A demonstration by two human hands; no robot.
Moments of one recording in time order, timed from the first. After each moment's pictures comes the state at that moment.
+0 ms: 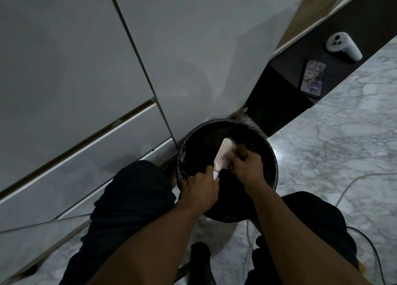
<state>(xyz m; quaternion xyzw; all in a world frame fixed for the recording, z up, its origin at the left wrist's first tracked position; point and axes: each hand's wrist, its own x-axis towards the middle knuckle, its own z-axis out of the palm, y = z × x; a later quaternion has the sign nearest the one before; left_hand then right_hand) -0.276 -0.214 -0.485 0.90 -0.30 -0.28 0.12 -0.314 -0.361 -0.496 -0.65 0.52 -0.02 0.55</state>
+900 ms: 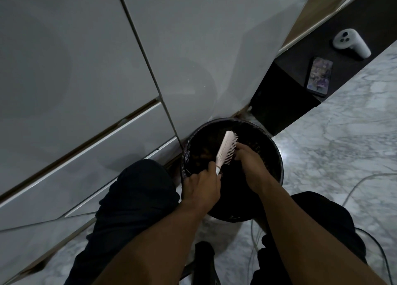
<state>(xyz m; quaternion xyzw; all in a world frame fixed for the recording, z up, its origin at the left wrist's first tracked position) -0.275 -0.213 -0.481 0.92 -0.32 -0.22 0.09 -0.305 -0.366 -0.484 -0.58 0.47 0.06 0.66</state>
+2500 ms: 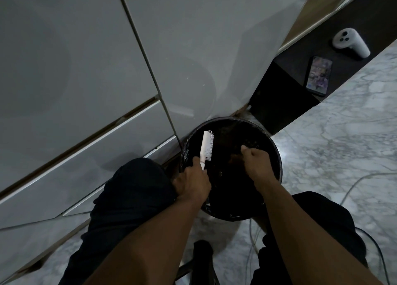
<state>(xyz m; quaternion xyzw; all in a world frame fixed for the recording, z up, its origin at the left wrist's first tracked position) -0.259 -0.212 -0.490 0.95 -0.15 -0.25 0.09 -0.317 -0.376 -0.486 -0.66 0.53 0.03 0.54</state>
